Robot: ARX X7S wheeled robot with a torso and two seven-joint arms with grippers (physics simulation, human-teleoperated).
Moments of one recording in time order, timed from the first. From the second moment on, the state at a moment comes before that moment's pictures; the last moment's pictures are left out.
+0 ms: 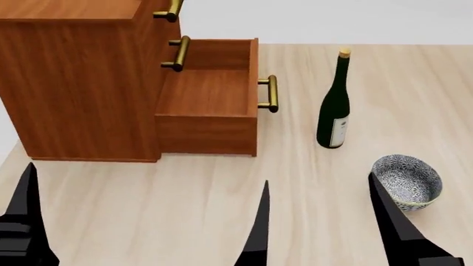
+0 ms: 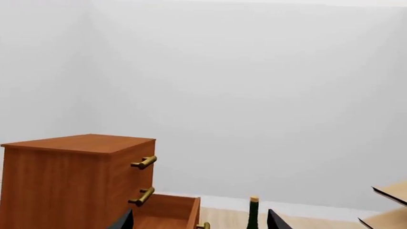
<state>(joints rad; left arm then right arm) -0.62 -0.93 0.57 1.03 -1.26 -0.48 -1.29 0.30 0.80 -0.55 -1.02 0.64 0.41 0.94</state>
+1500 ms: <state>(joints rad) -0.66 -0.95 0.65 1.03 -1.22 -0.41 -1.30 0.32 0.84 -0.63 -1.00 0.62 0.34 0.97</state>
